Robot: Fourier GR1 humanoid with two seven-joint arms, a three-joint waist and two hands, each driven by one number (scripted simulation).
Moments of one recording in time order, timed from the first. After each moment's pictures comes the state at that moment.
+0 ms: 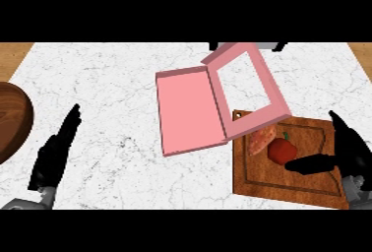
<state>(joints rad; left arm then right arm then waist) -0.04 0.49 -0.27 -1.49 0.14 0.34 0.04 -0.15 -0.66 0.36 -1.71 0.35 -0.28 1.11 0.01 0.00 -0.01</state>
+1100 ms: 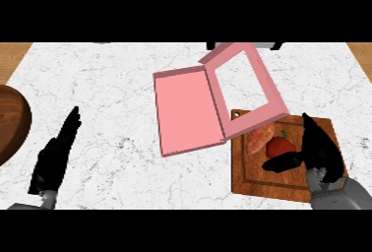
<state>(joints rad) -0.01 0.46 -0.24 -1.52 0.10 0.34 0.06 -0.21 -0.44 0.37 -1.67 0.52 -0.12 1.24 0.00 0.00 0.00</state>
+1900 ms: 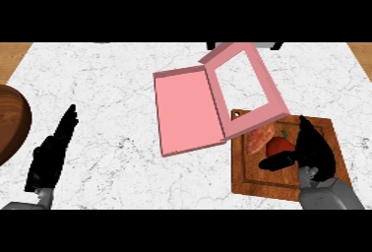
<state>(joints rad) -0.01 0.44 -0.19 -1.51 0.08 0.29 0.06 -0.18 -0.30 0.28 -1.62 0.66 -0.06 1.20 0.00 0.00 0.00</state>
